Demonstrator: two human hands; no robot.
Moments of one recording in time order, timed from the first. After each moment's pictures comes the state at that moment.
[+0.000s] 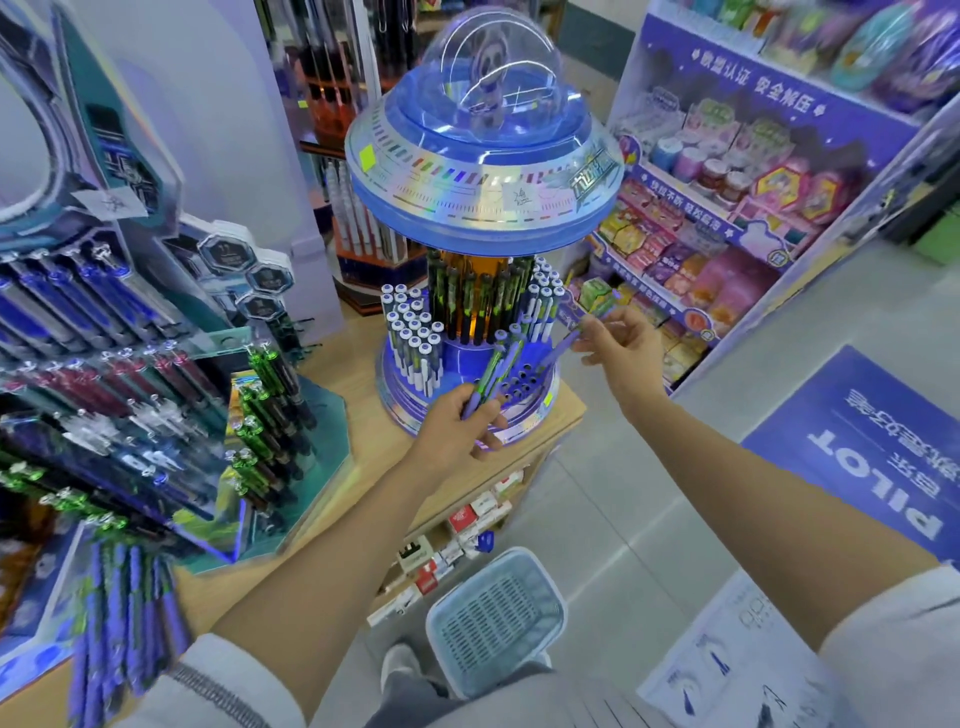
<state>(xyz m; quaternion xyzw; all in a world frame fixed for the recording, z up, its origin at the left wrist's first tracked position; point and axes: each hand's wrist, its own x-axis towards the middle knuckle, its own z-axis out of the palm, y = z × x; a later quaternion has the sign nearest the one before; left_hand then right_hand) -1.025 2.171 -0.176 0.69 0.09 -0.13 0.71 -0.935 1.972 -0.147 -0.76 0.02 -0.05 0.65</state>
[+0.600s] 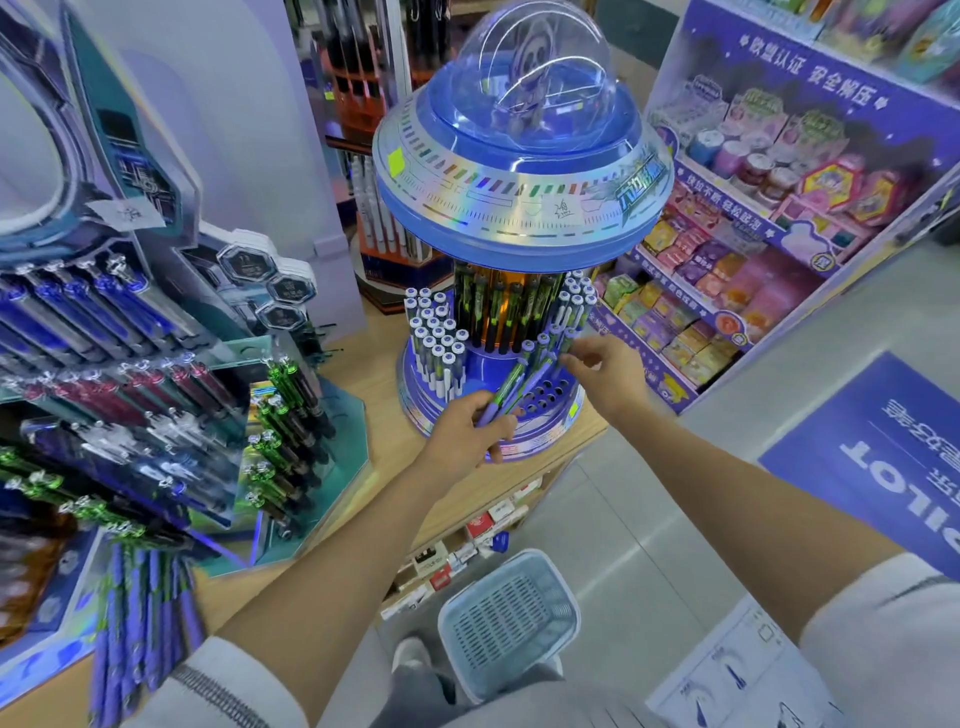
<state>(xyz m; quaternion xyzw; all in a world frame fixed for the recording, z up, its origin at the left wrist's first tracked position) -1.011 2.186 -0.184 0.74 0.10 -0.13 0.66 -0.908 2.000 -0.179 -0.93 -0.02 0.02 0.38</state>
